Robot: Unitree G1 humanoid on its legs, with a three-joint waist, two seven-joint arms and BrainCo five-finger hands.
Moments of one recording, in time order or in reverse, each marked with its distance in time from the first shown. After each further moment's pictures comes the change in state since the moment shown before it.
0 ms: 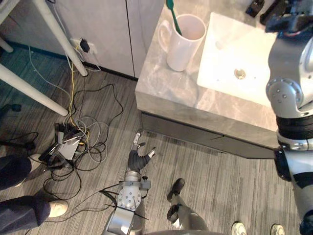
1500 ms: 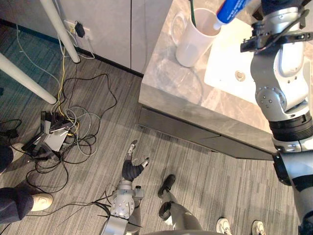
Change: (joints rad) left arm 0.076 0.025 0.052 0.046 -0.009 0.015 -0.035; right arm 0.039 -0.003 0.079 0.107 0.001 0.069 0.041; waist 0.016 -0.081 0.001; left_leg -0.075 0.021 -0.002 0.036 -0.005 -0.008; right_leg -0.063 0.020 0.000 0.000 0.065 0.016
